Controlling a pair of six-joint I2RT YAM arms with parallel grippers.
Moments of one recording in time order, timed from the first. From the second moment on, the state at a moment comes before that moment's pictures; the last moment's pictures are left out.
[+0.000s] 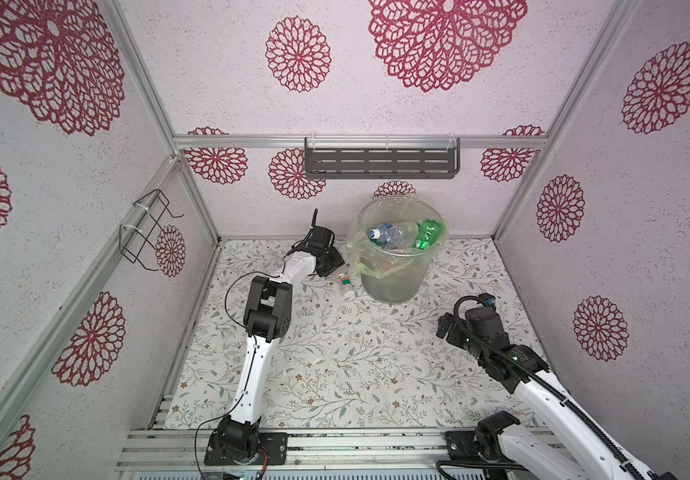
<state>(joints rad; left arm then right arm) -0.30 2.46 2.02 -0.47 0.19 -0.85 0.41 0.82 0.66 -0.59 0.27 0.67</state>
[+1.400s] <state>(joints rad) -0.43 2.27 2.50 -0.54 0.49 -1.06 0.40 0.70 0.61 -0.61 0.27 0.71</state>
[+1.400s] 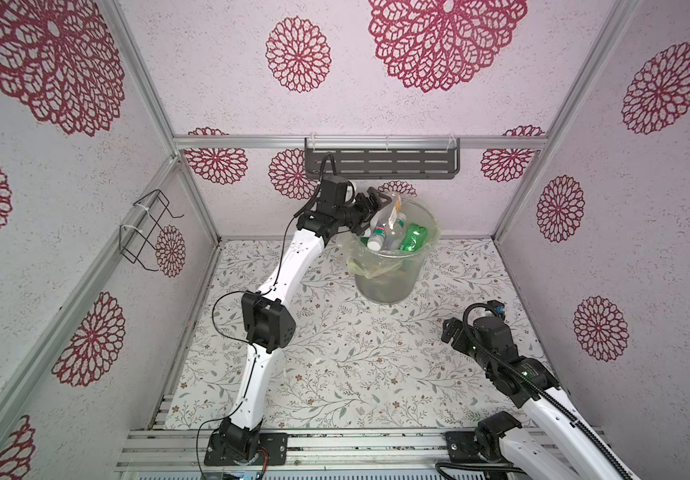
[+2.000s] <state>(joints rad) -0.32 1.85 2.26 -0.53 0.44 -0.94 0.40 0.72 0.61 -0.60 0.26 0.71</state>
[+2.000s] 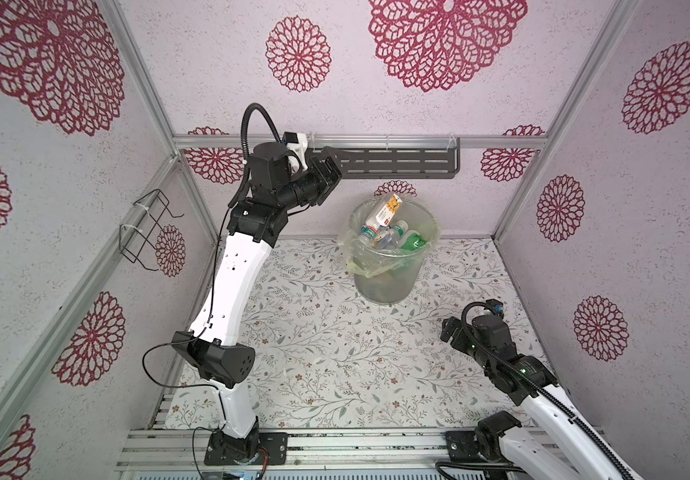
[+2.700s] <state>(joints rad) -0.10 1.35 1.26 -0.58 -0.05 -0.57 0.40 0.91 0.64 -0.40 0.39 0.53</state>
